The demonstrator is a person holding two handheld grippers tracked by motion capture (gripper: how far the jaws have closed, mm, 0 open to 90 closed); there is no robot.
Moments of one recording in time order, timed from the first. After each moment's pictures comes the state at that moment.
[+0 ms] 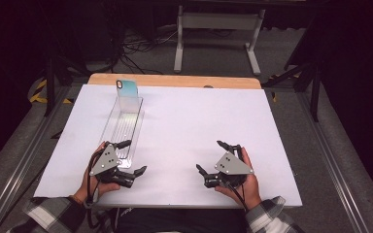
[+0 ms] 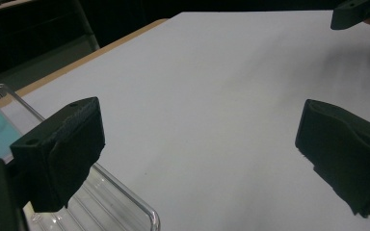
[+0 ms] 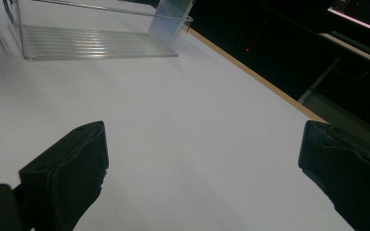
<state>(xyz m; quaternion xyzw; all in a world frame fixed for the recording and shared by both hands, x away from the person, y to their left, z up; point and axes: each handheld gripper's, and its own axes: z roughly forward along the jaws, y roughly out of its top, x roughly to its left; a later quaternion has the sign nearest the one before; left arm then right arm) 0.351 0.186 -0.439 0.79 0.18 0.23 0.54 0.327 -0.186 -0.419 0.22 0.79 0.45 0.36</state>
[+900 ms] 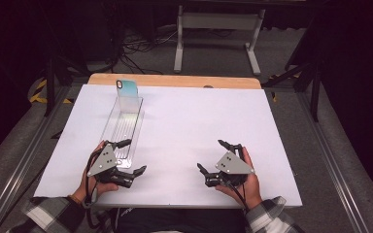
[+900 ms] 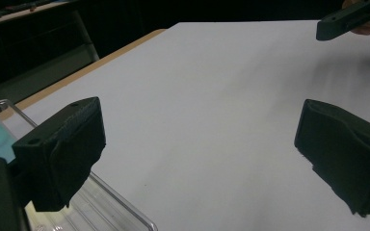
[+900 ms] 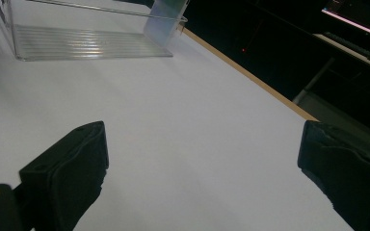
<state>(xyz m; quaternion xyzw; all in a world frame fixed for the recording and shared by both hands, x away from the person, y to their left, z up) 0.348 0.186 -0.431 0.79 0.17 0.23 0.55 0.328 -0.188 -0.417 0.22 0.78 0.45 0.37</state>
